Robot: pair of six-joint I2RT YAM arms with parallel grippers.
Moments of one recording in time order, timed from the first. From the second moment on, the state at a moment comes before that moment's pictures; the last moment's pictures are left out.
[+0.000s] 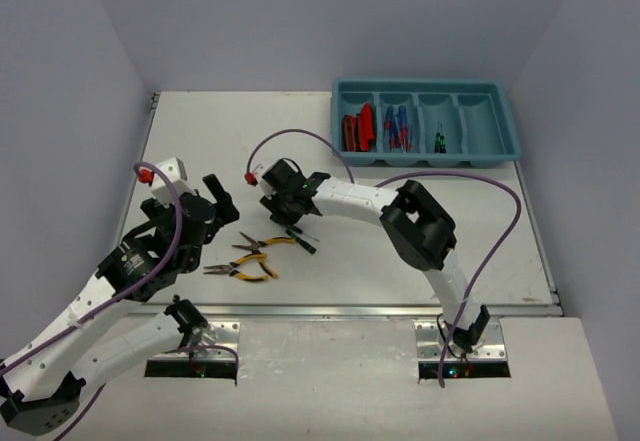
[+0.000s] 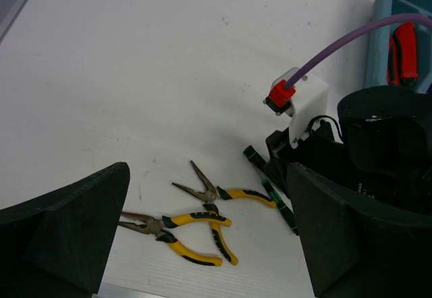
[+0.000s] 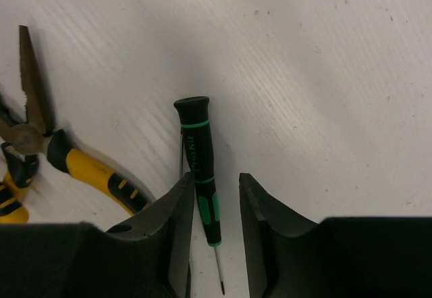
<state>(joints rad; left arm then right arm) -0.71 0.69 0.92 -0.87 -0.83 -0.76 0.91 2.19 1.60 -0.39 0.05 -0.05</state>
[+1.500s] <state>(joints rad) -0.71 0.69 0.92 -0.87 -0.82 -0.75 0.70 1.98 1.36 -0.40 0.08 -0.12</state>
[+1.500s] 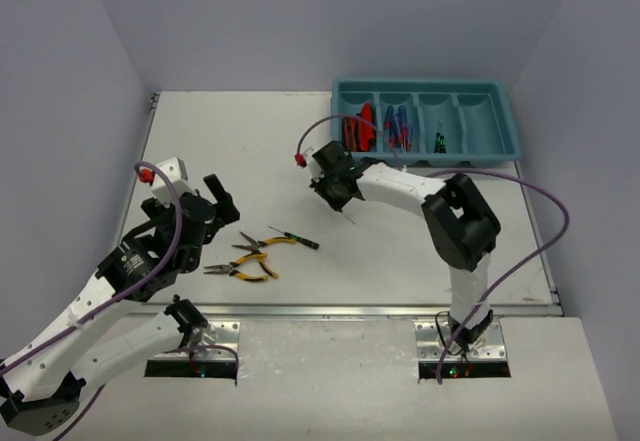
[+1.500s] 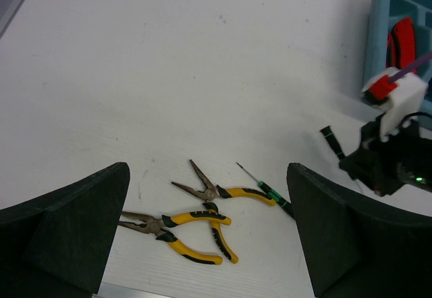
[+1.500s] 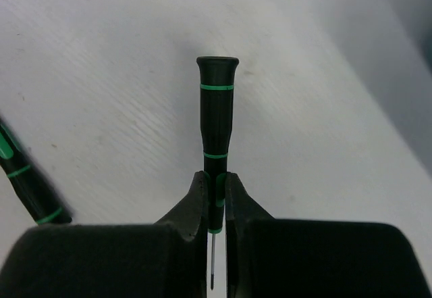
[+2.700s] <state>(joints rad) -0.72 1.40 1.16 -0.95 -0.61 -1.14 0.07 1.72 1.59 -0.58 0.13 0.08</state>
